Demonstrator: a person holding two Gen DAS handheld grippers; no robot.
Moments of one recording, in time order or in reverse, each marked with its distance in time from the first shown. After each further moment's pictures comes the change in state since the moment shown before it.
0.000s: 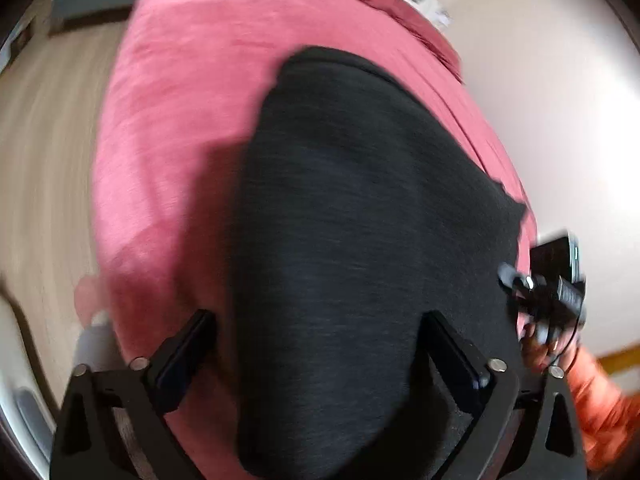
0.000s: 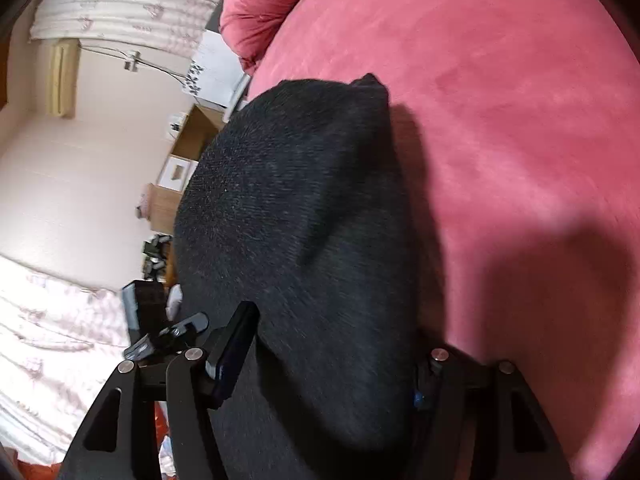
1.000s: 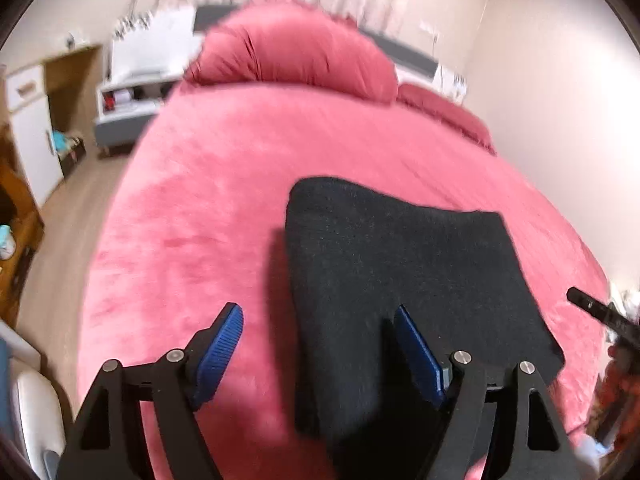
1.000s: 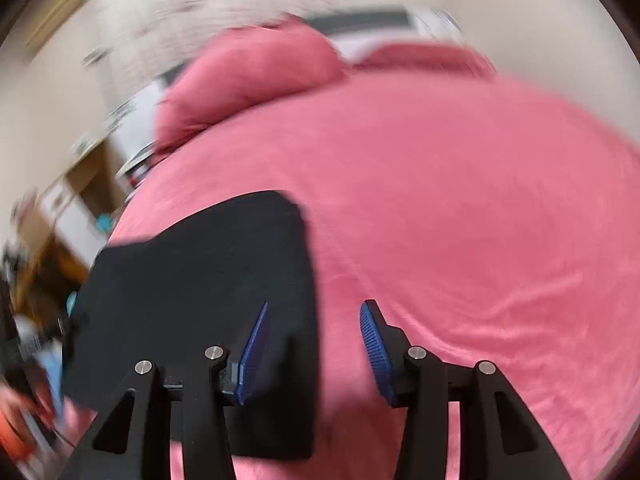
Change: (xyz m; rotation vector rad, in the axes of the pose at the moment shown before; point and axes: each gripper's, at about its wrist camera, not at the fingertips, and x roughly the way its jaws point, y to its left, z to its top) left arm 0.035 -0.138 0.066 0.079 -0.456 0.324; right arm -0.126 0.035 0.078 -0.406 -0.430 -0.605
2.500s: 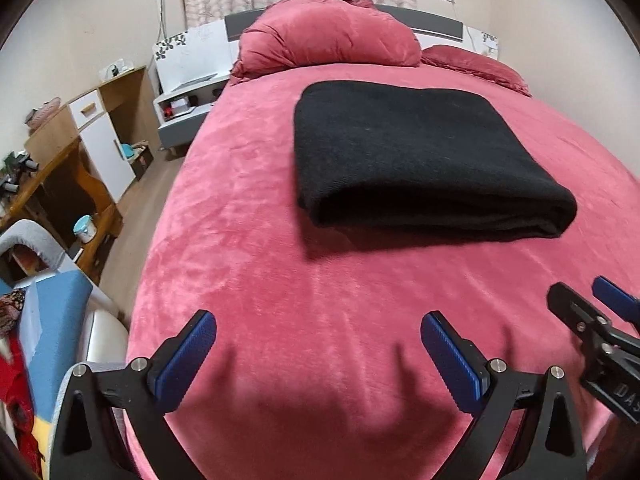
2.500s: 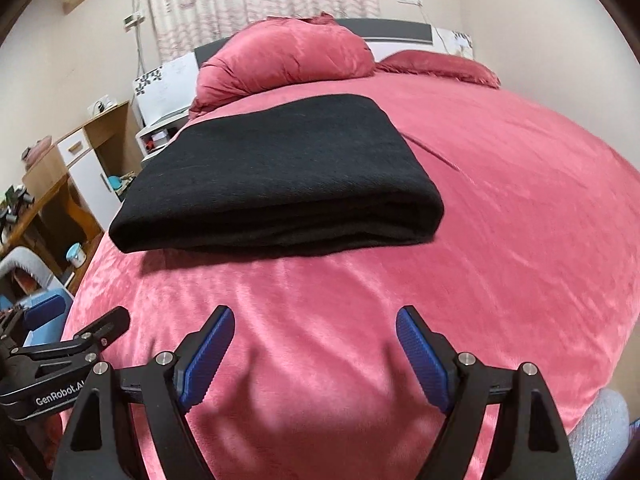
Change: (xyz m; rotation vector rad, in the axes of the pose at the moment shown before) left arm -0.076 -0.056 -0.141 0.104 0.060 0.317; right arm -0.059 0.106 -0.145 -0.038 0.017 -0.063
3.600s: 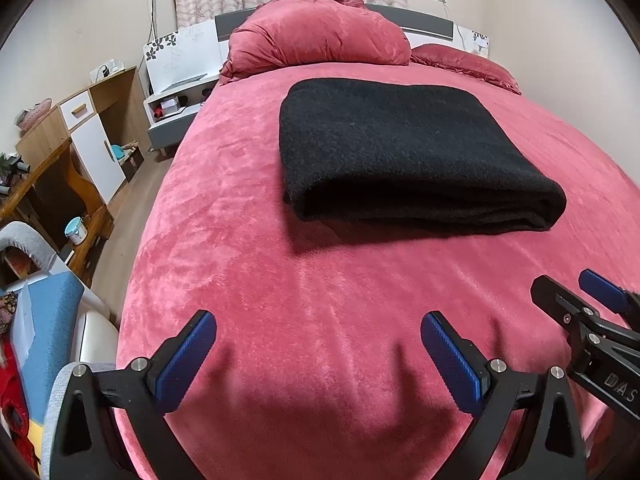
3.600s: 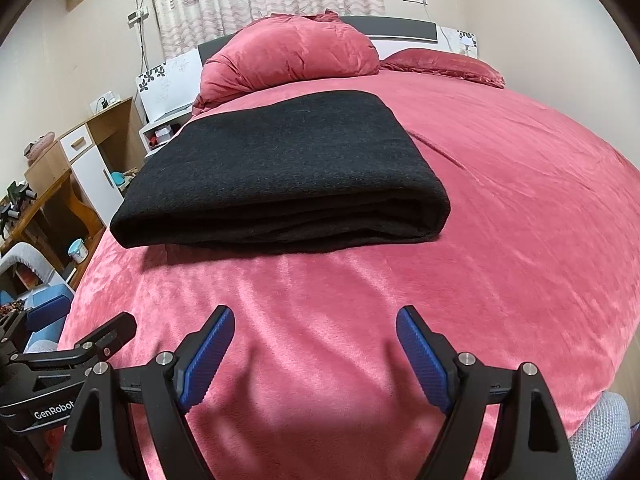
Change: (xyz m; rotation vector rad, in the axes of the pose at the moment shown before) left arm 0.001 -0.004 -0.002 0.008 0.003 -0.032; right arm 0.005 0.006 0.000 0.004 0.012 0.006
